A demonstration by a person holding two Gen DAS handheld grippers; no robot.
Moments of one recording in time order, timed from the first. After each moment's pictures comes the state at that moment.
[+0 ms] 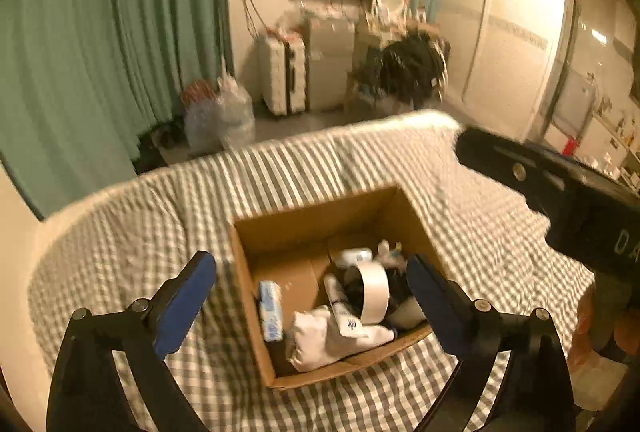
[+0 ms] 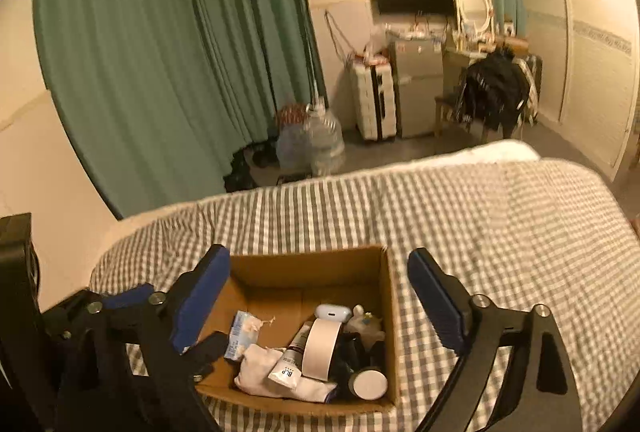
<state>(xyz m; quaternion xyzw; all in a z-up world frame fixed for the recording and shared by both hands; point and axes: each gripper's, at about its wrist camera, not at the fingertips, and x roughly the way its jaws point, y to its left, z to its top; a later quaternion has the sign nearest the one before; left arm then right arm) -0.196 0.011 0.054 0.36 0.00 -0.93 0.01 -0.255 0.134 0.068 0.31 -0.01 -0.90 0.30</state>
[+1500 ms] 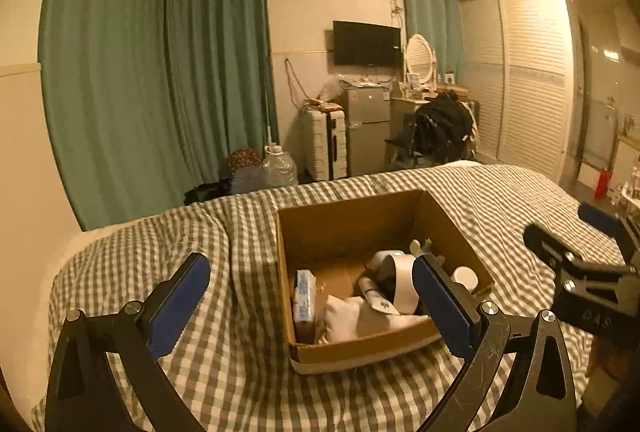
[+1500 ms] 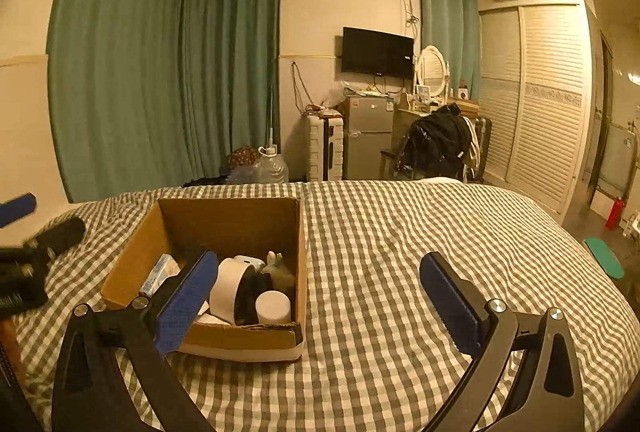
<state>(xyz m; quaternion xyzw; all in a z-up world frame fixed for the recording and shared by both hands) -0.105 0.020 -0.011 0.22 -0.03 -0.97 0.09 -0.175 0.207 -0.021 0.19 0.04 -0.96 0.22</state>
